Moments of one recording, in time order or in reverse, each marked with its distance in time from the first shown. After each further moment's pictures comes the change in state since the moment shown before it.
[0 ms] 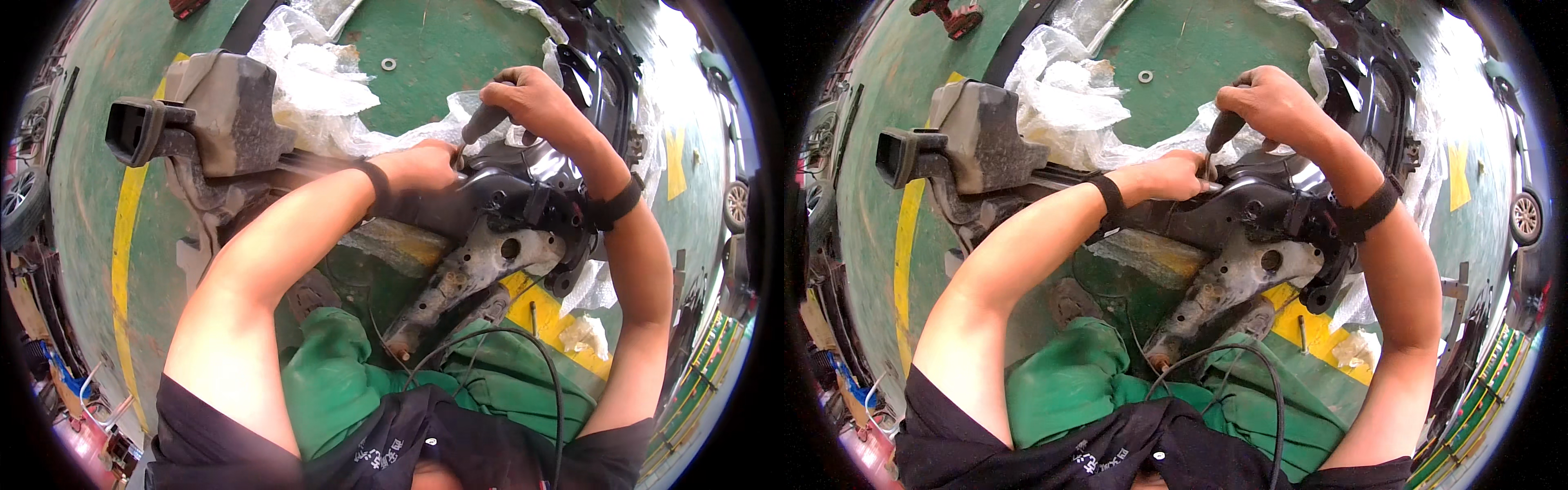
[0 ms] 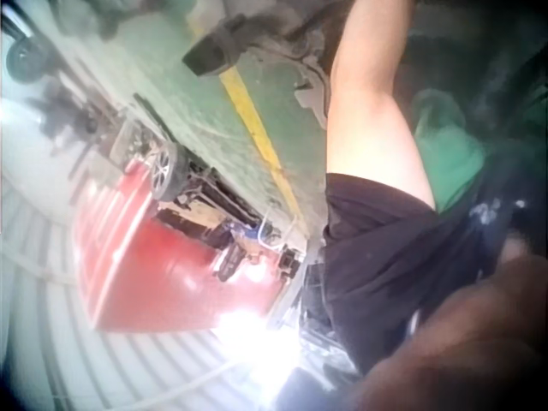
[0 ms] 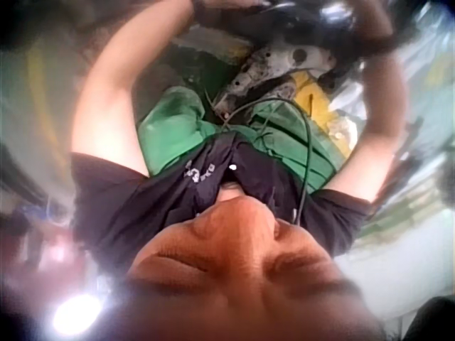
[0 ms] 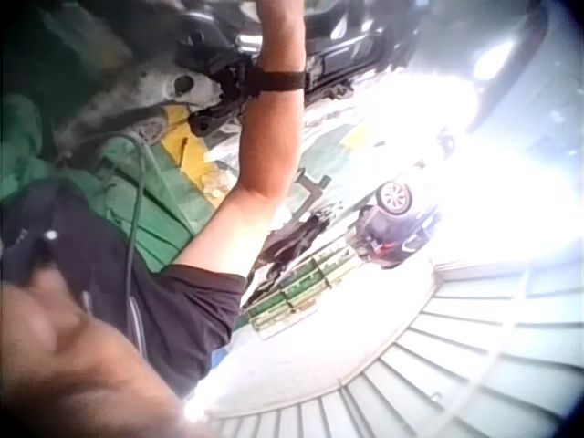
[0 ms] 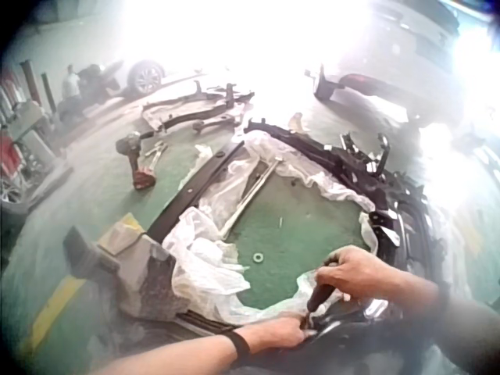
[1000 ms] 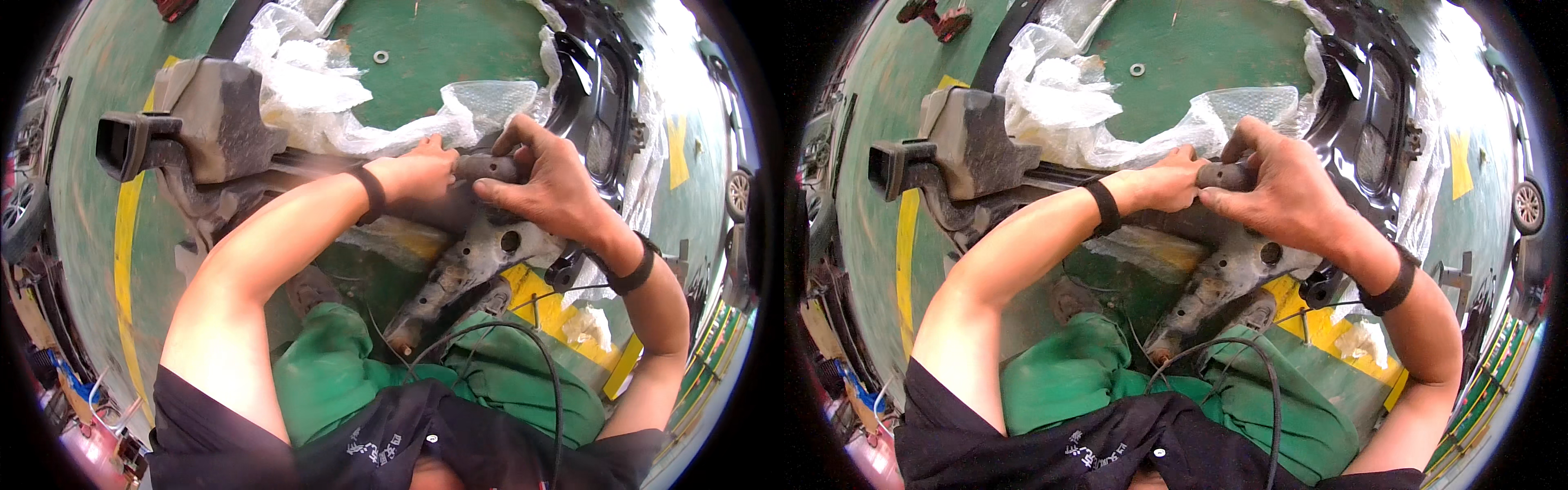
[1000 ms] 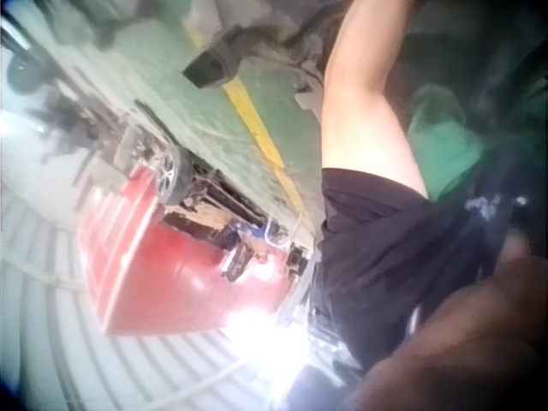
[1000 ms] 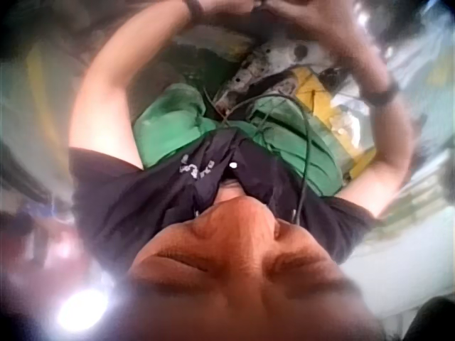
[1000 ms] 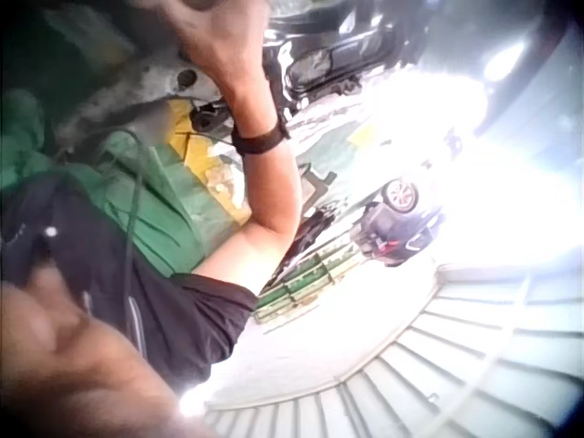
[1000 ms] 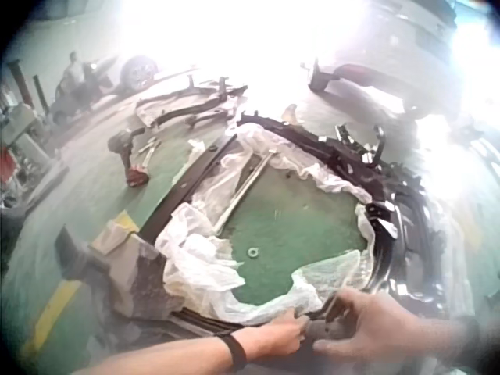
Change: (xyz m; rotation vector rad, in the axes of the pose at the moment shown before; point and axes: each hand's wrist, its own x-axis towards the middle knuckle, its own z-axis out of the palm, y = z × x) left_hand 0.010 -0.027 0.025 0.443 -0.013 0.164; right_hand -0.085 0.004 0.010 -0.015 -0.056 -0.139
